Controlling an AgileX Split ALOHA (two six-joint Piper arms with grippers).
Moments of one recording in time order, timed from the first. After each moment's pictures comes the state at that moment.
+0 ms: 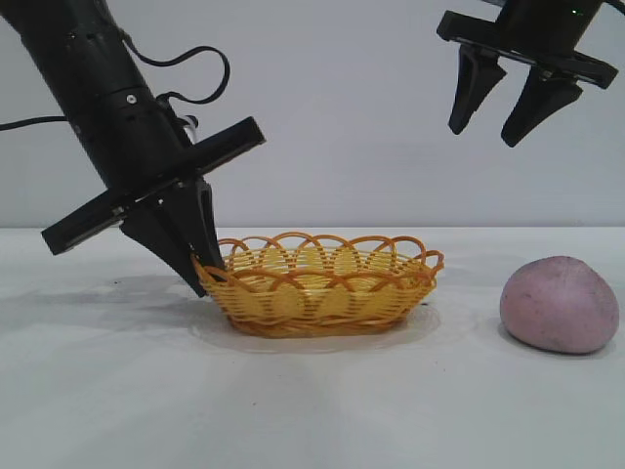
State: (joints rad) left arm -0.32 2.08 -1.29 -0.72 0.81 0.14; right arm 0.21 1.91 -1.43 0.44 0.68 -0.33
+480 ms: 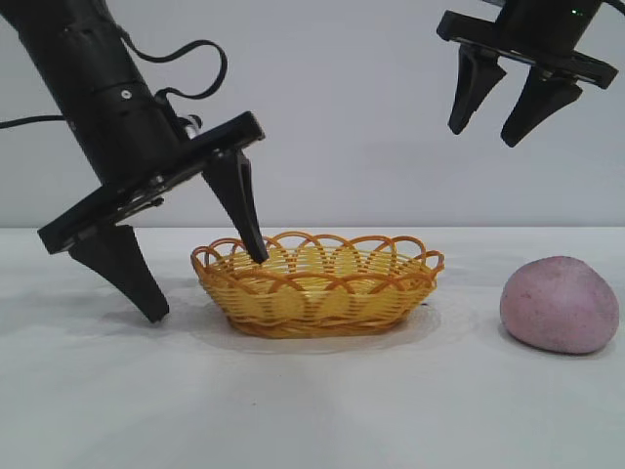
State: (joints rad) left arm -0.32 2.05 -1.29 -0.70 0.87 0.19; right arm 0.21 1.91 -1.43 0.44 0.68 -0.33
